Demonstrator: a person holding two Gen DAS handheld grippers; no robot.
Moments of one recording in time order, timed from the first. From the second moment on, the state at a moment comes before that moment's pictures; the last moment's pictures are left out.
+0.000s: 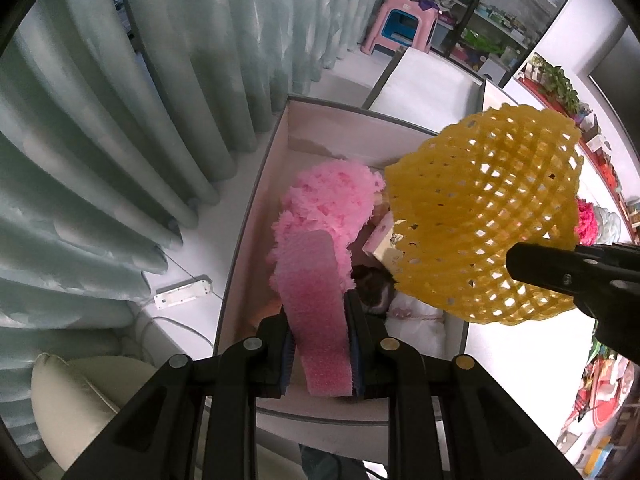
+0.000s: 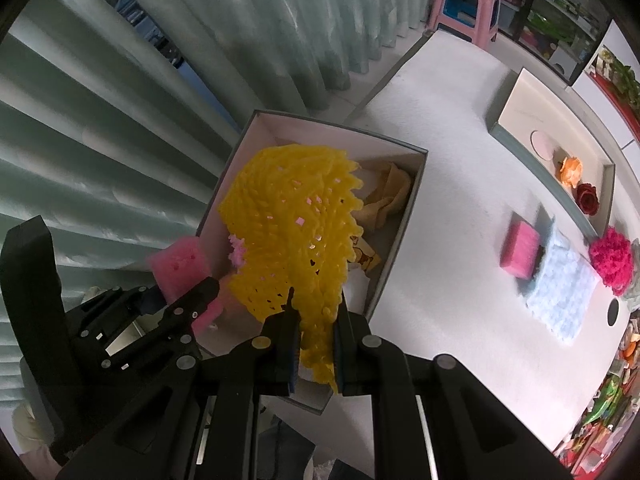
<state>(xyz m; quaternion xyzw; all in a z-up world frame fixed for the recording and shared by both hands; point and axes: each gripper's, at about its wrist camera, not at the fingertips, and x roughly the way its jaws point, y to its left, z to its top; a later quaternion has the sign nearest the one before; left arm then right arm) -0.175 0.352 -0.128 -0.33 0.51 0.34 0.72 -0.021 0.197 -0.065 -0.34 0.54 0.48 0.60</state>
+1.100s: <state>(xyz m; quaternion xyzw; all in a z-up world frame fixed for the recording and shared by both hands) -0.161 0.350 -0.153 -0.31 0.53 0.35 0.71 0.003 0.237 -0.093 -0.35 0.56 0.45 0.61</state>
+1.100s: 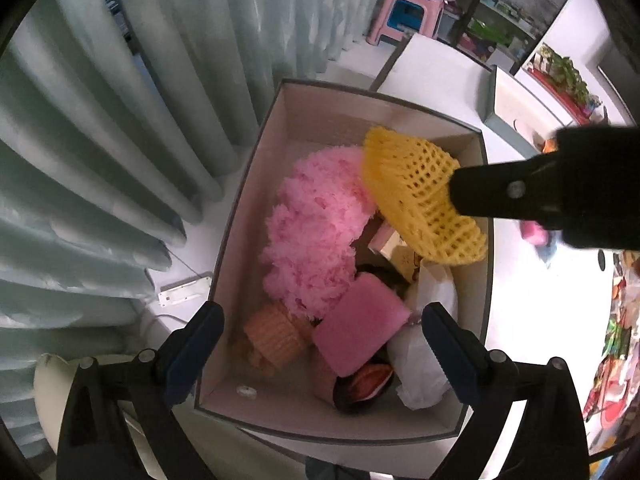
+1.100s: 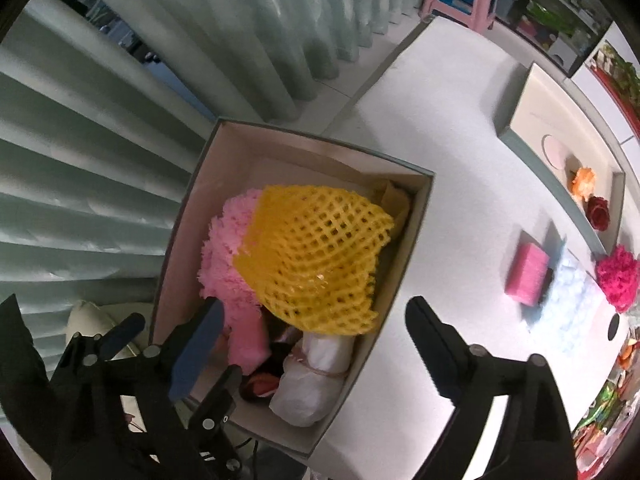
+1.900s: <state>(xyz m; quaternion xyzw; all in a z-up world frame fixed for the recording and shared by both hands) -0.124 0.313 -0.127 -0.29 0.56 0.31 0.72 0.051 0.131 -0.080 -0.28 0.60 0.40 0.63</state>
